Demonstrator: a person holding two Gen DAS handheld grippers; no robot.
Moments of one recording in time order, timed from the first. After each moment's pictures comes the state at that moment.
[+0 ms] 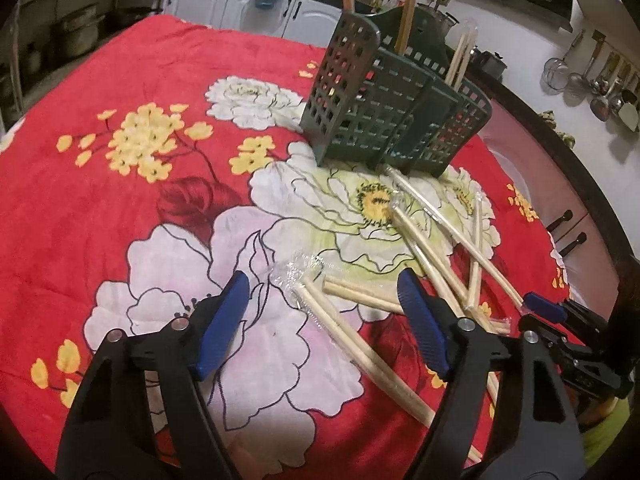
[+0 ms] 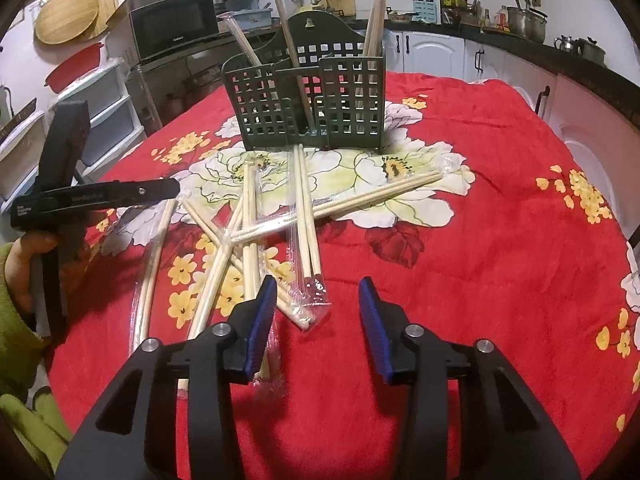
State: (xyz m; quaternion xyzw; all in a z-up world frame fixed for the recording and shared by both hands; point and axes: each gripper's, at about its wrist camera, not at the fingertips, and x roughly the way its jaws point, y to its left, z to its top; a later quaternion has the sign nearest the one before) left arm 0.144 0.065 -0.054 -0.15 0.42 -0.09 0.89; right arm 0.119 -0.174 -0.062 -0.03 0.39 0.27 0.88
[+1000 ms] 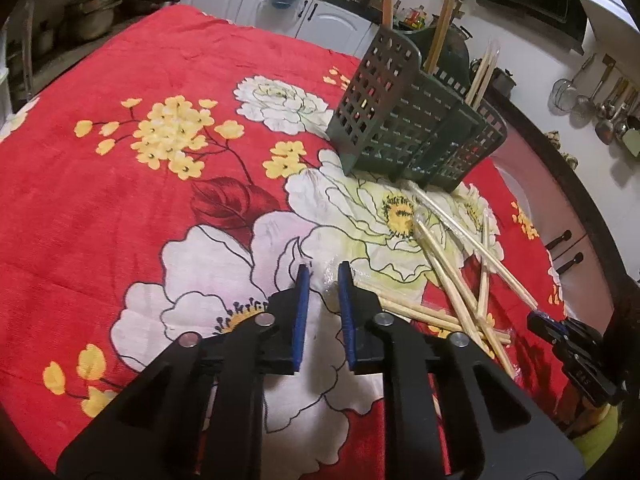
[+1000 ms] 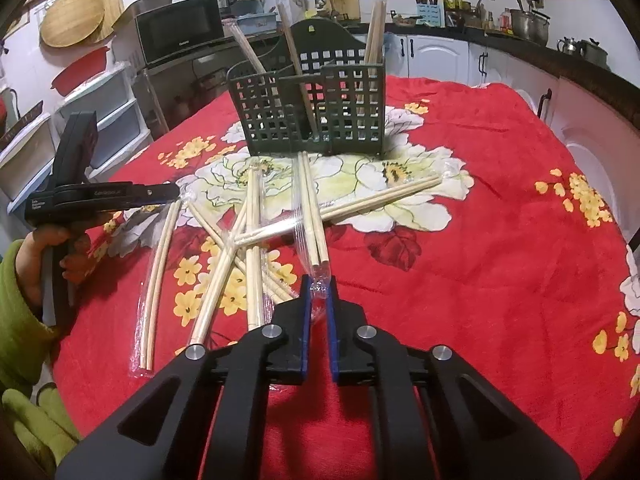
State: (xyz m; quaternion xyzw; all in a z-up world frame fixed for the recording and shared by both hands) left arm 0.143 0.092 -0.052 -0.18 0.41 -0.08 0.89; right arm 0.116 -0.182 -0.052 -0.03 0.37 0.28 0.89
